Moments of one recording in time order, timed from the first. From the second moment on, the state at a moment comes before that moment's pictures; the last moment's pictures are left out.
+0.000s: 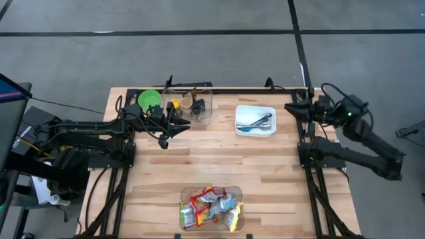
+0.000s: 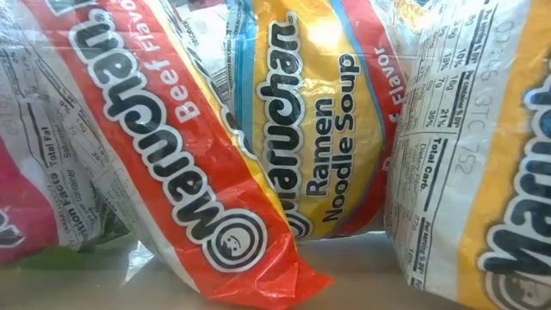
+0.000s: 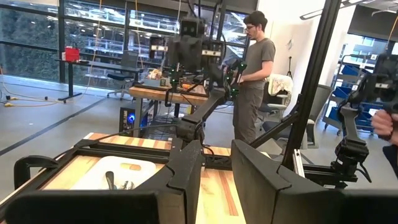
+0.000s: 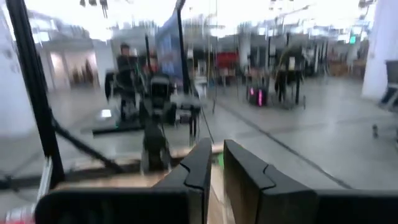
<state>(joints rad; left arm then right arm) 0.21 0.94 0.49 0.58 0.25 -0.16 -0.52 0.37 0.70 -0.23 -0.32 0.06</state>
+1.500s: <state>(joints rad) 0.21 0.94 0.49 0.61 0.25 -0.11 -0.50 0.01 0.31 0.01 -0.08 0.05</state>
